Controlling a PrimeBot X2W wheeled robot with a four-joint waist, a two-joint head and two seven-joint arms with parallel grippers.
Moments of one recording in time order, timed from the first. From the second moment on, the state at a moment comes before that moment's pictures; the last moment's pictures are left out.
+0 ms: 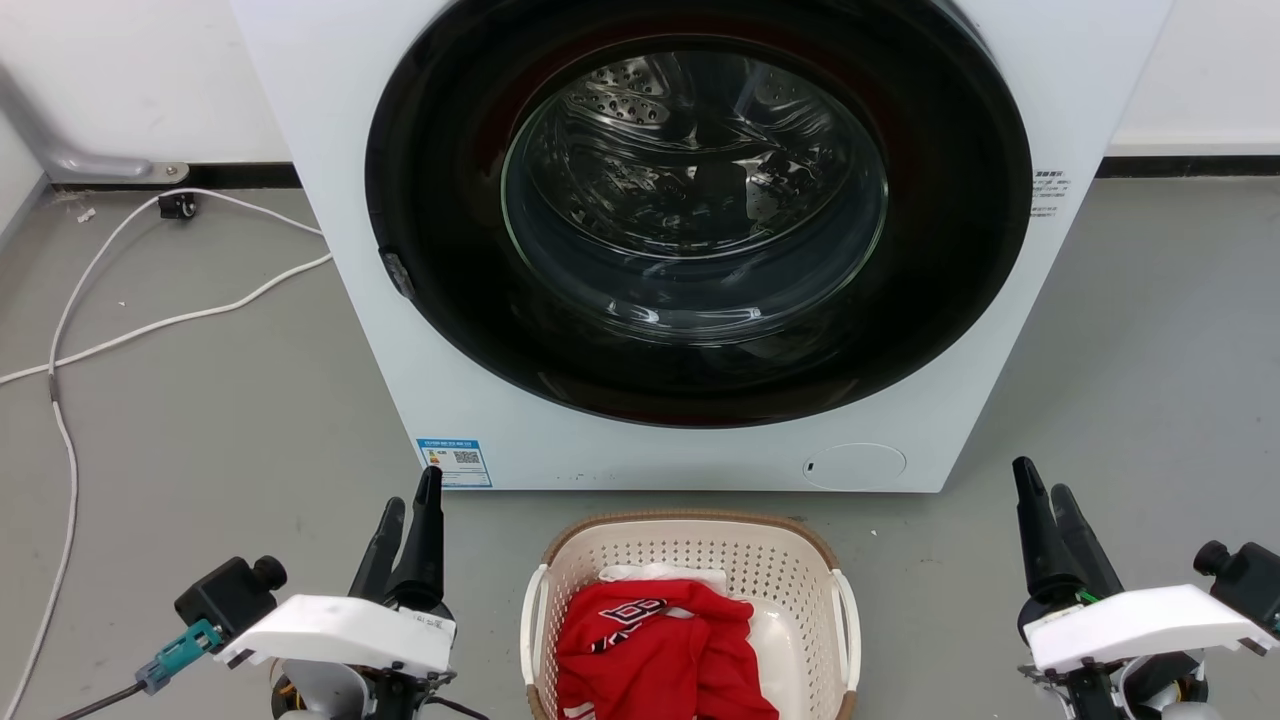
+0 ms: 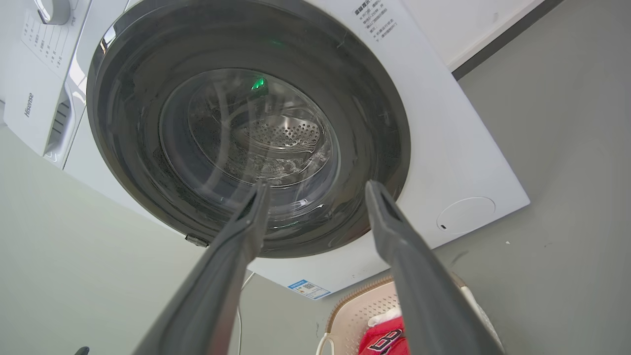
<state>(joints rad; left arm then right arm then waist) -0.07 0.06 -0.05 0.20 -0.94 -0.10 -0.08 -0.05 -0.06 -0.02 0.19 0.84 0.13 -0.07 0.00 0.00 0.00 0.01</state>
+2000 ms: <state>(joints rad) -0.09 0.05 -0.14 0.24 -0.27 -0.06 -0.23 -0.02 -0.05 0.01 0.16 0.15 0.13 -0.13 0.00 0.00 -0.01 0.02</state>
